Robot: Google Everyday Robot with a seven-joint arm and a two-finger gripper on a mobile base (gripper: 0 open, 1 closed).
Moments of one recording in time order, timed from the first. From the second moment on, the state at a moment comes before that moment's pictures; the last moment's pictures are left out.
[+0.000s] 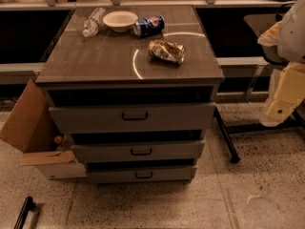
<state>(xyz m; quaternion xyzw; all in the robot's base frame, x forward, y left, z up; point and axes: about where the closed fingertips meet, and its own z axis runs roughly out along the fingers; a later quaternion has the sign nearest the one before) 0.438 -0.217 0.977 -0.60 0.78 -0.04 0.16</state>
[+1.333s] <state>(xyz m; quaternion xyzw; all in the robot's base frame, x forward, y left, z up) 0.444 -0.172 0.855 -0.63 0.75 0.07 0.20</state>
